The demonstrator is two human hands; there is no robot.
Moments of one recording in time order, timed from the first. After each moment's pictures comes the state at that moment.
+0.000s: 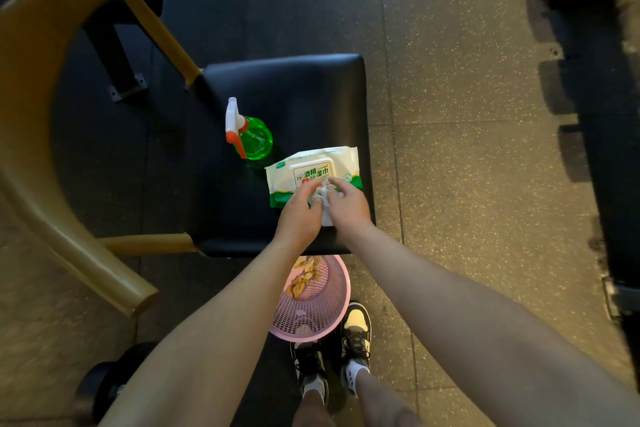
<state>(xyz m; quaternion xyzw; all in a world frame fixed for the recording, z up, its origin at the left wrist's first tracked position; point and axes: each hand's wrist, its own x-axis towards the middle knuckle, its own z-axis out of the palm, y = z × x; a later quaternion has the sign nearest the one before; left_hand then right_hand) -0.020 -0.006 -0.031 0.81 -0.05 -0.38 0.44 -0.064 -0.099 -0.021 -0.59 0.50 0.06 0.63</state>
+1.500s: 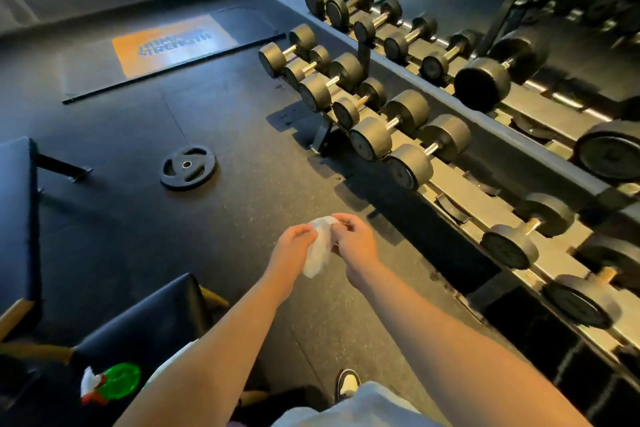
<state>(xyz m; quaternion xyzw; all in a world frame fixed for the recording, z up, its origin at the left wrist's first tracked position) -0.217 -0.371 0.376 0.73 -0.23 -0.47 0.44 -0.321 -0.439 0.368 -0.44 0.56 -0.32 0.63</state>
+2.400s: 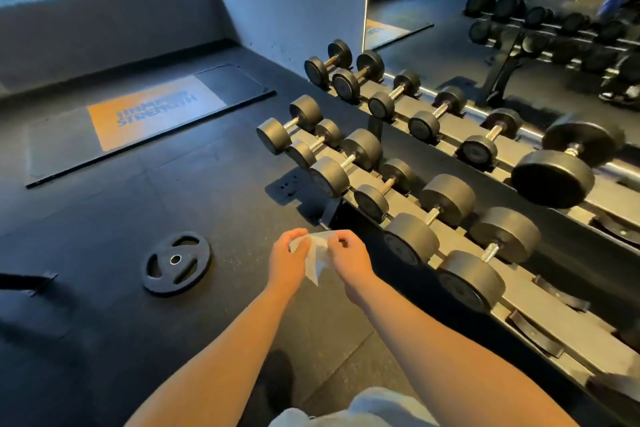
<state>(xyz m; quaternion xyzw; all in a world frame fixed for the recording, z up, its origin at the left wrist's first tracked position) 0.097 -0.723 0.379 0.73 -0.34 -0.34 0.49 -0.023 -0.771 0.390 -0.49 0.55 -0.30 0.61</state>
